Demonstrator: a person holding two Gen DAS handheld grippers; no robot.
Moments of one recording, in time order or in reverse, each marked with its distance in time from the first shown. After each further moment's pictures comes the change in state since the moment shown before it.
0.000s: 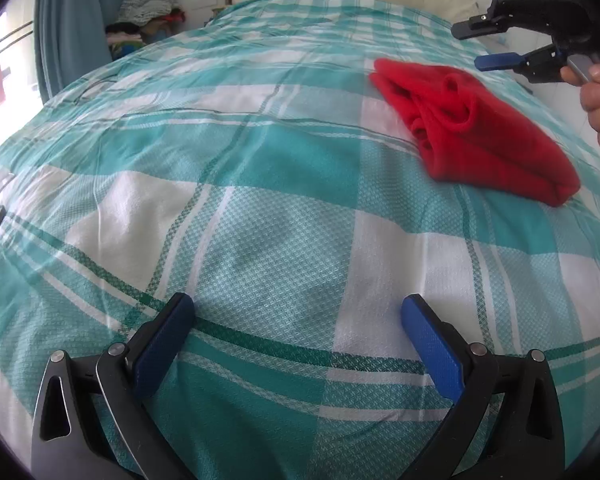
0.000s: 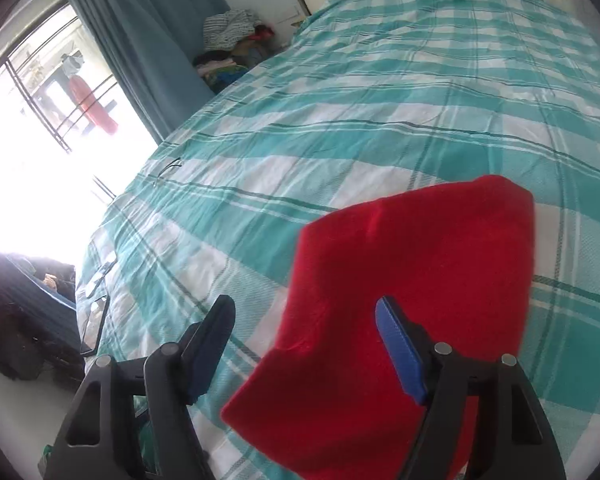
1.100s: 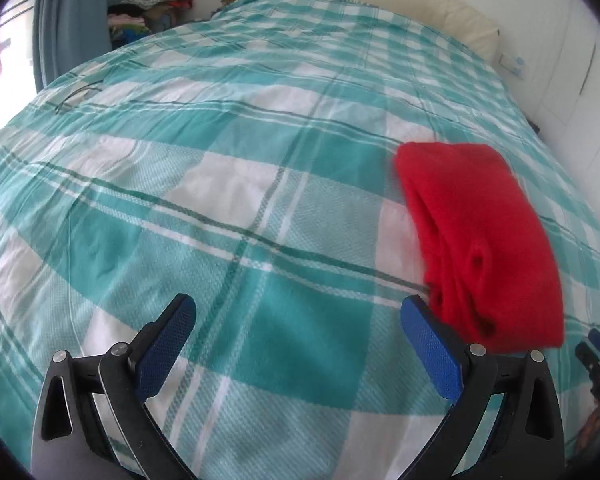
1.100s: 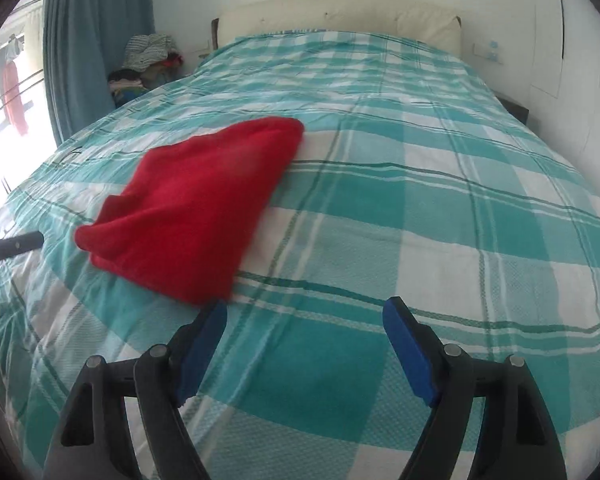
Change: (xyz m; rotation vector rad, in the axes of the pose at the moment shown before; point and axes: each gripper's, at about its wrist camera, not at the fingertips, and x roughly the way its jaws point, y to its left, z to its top) left arm 0.046 0.017 0.120 -0.101 0.071 -0.035; right arm -0.108 -0.076 -0.192 0.030 -0.175 -0.505
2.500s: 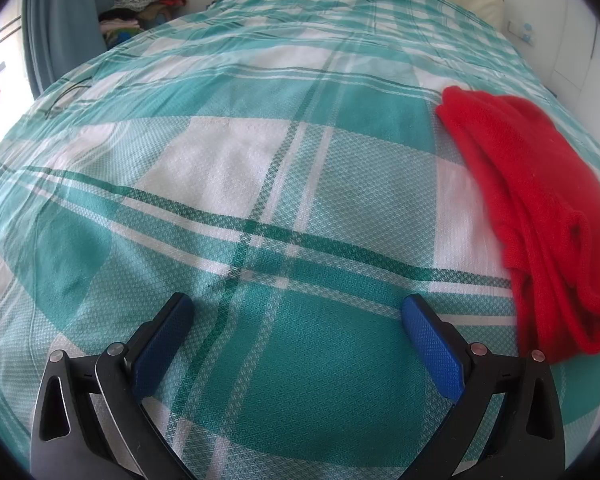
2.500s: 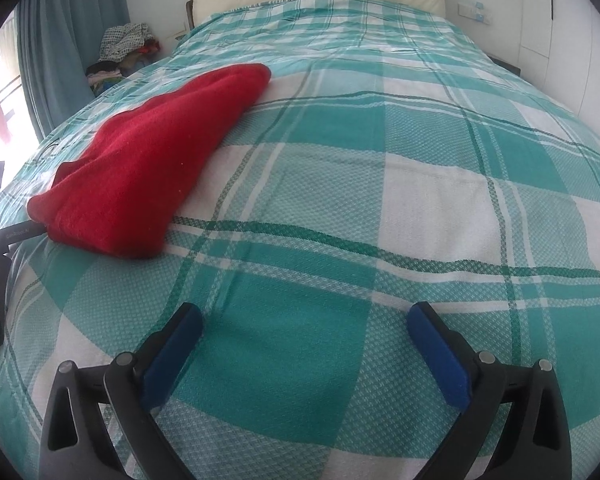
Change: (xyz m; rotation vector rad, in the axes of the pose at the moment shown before) left arm 0.043 0.002 -0.019 0.075 0.000 0.059; right arm 0.031 -0.008 -0.018 0.034 0.068 0.015
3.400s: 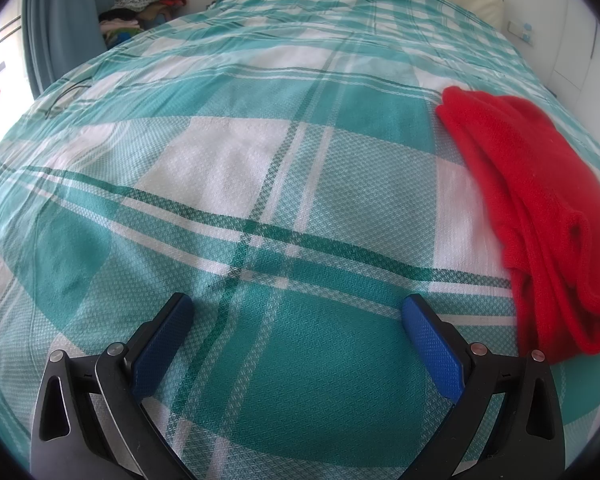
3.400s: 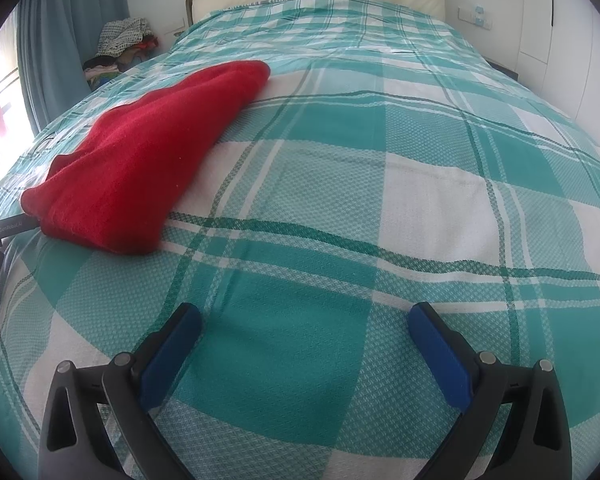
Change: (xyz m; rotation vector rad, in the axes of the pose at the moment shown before) left arm 0.000 0.000 0.000 0.000 0.000 -0.001; right arm 0.003 0.002 0.000 -0.014 -0.002 -0.023
